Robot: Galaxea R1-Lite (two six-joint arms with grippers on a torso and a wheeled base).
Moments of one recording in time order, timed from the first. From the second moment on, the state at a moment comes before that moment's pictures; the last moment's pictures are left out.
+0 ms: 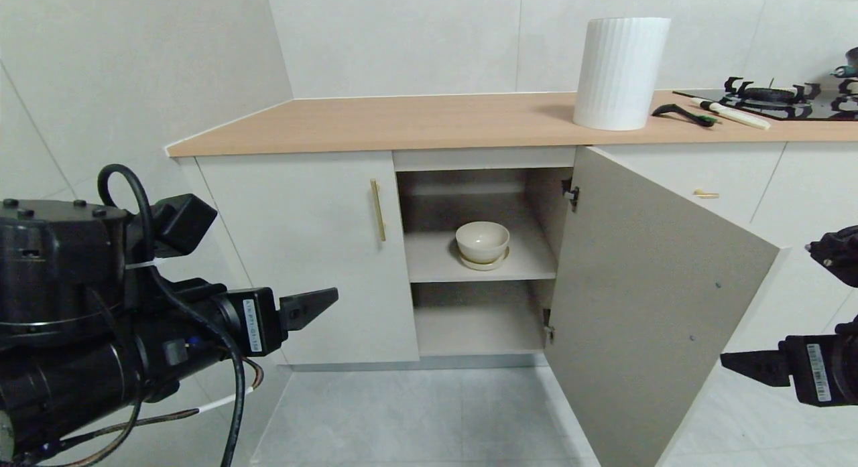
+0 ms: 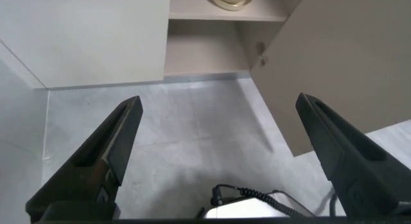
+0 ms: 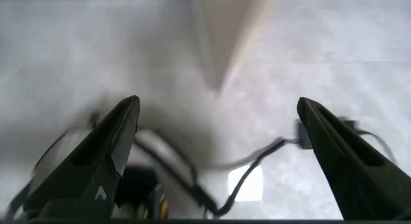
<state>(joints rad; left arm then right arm) -0.48 1.33 -0.69 -0.21 0.16 -0.35 0.43 1.22 -0.84 0.42 -0.34 0.32</state>
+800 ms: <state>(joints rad) -0.48 1.33 -0.69 -0.21 0.15 -0.35 -0.06 1.28 -0.83 0.18 -0.35 0.09</state>
